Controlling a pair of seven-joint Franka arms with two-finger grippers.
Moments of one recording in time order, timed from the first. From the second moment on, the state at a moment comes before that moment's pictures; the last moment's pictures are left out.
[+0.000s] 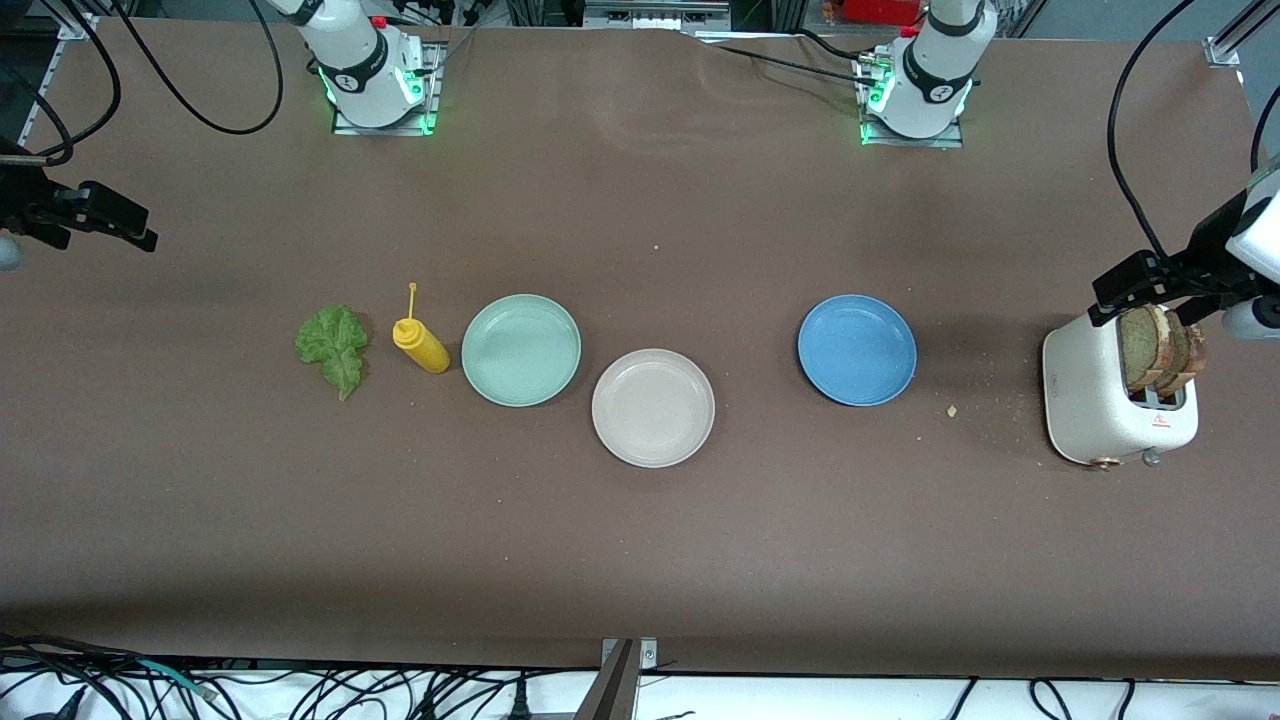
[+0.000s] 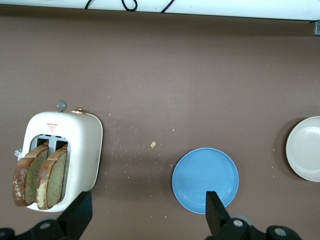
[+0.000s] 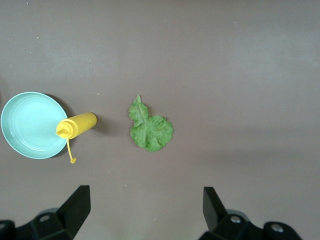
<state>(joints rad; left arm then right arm) 0.02 0.12 -0.03 -1.50 -0.02 1.71 -0.05 0.04 0.01 -0.09 -1.61 -0.01 1.59 -0.03</state>
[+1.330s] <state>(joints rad) 0.02 0.13 -0.03 -1.50 -0.02 1.70 -0.05 0.04 0.01 -0.09 -1.61 -0.01 1.59 -0.03</state>
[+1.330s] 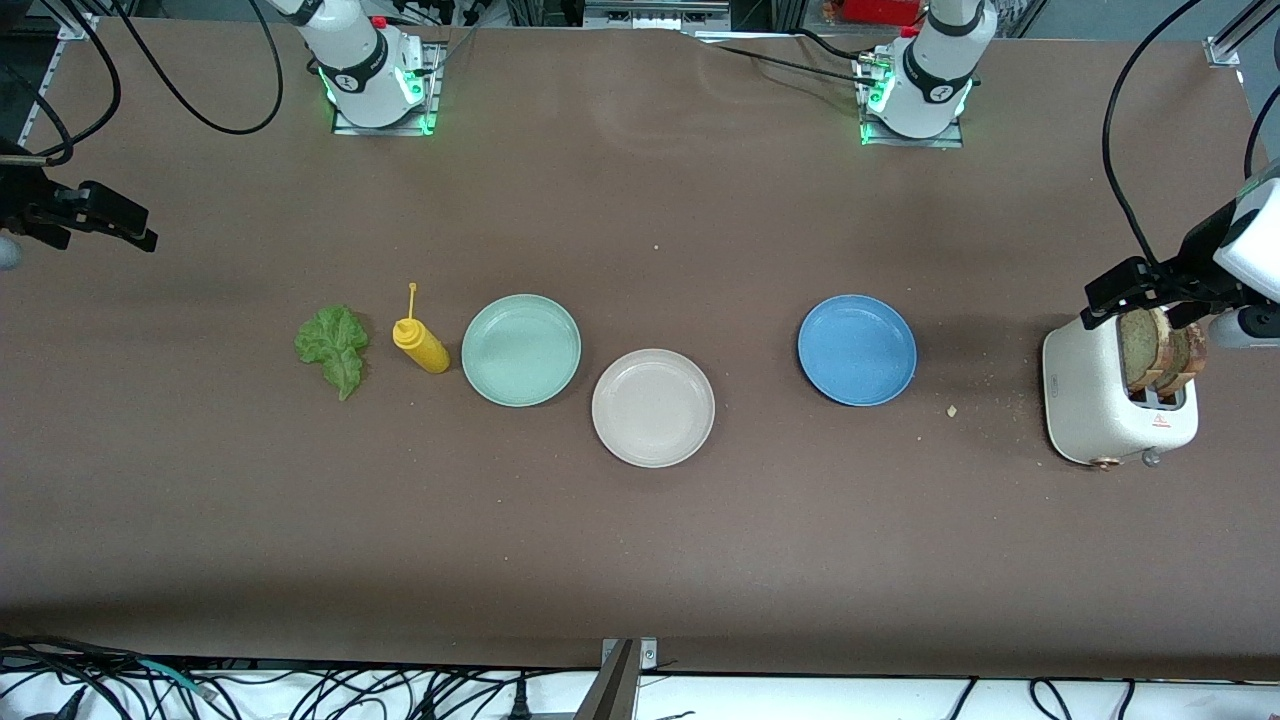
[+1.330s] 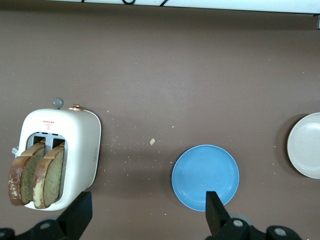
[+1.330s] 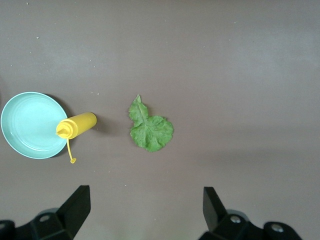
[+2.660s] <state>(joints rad) 0.03 0.13 -0.04 -1.50 -0.02 1.70 -0.05 0.04 0.01 -0.09 -1.61 -0.01 1.59 -0.03</state>
